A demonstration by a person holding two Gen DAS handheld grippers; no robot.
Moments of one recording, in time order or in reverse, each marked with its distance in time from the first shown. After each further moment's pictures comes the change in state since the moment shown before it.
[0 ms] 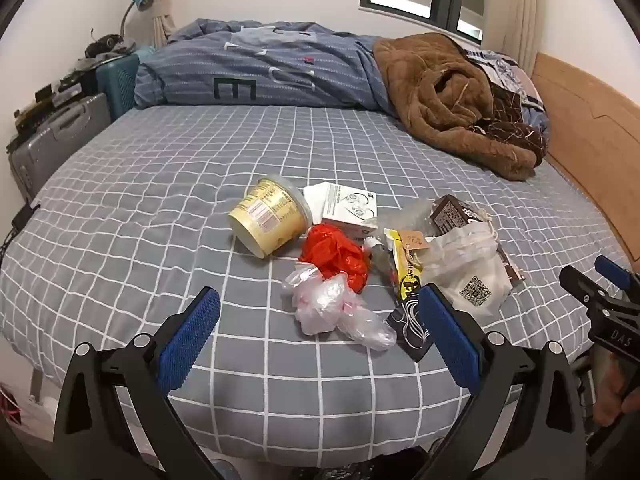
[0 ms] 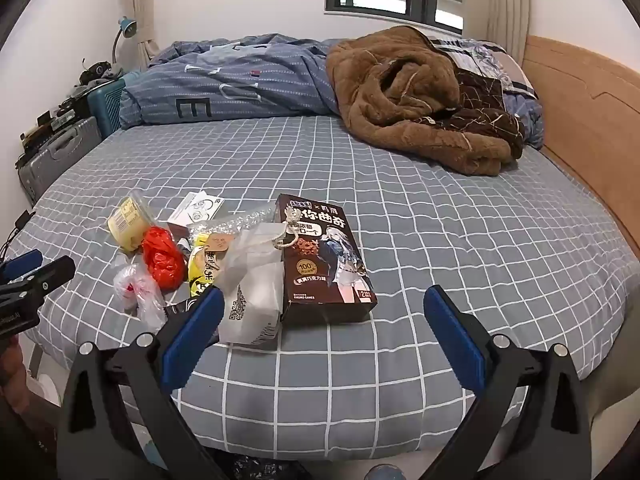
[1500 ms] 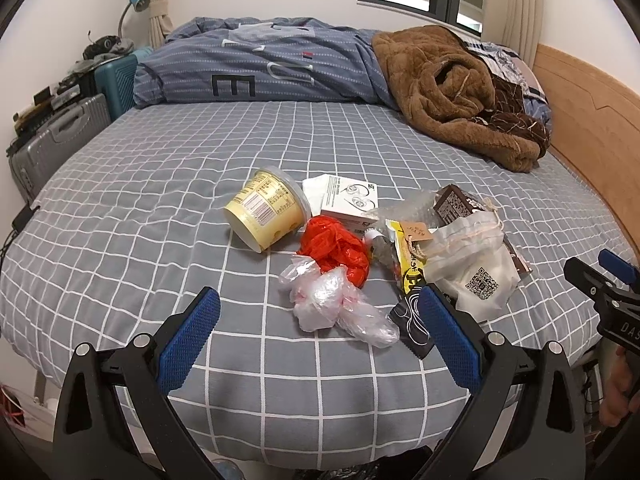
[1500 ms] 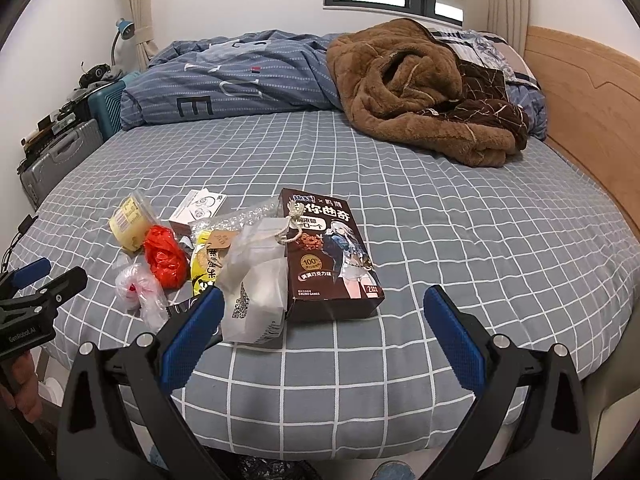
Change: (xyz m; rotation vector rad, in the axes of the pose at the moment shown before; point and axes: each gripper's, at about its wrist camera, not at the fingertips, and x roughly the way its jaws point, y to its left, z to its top) left arm 0.014 -0.009 -0.005 0.041 0.009 0.044; right arm 0.009 0.004 -0.004 0.012 0.016 0.017
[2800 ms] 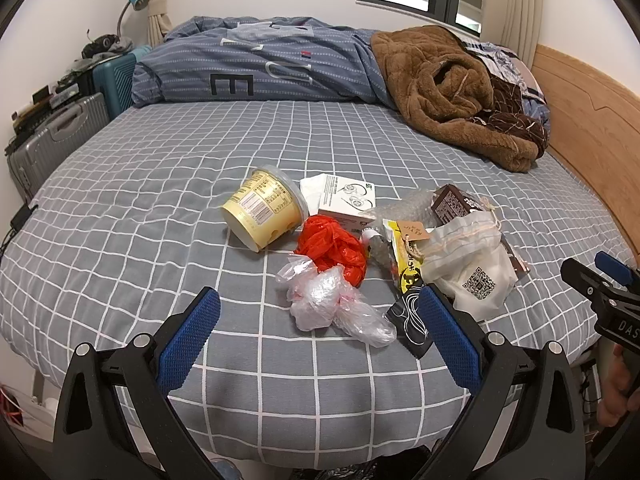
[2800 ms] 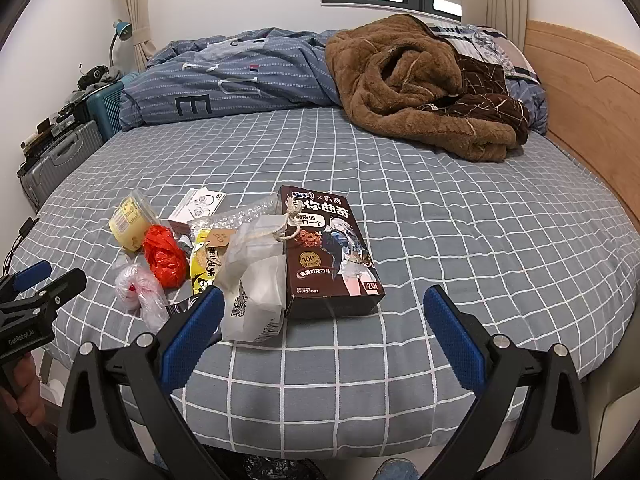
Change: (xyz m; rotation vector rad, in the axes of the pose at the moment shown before) left arm 0.000 -0.002 -0.001 -0.004 0.000 -0.007; right arm 0.004 -0.003 -0.002 0.015 0.010 0.006
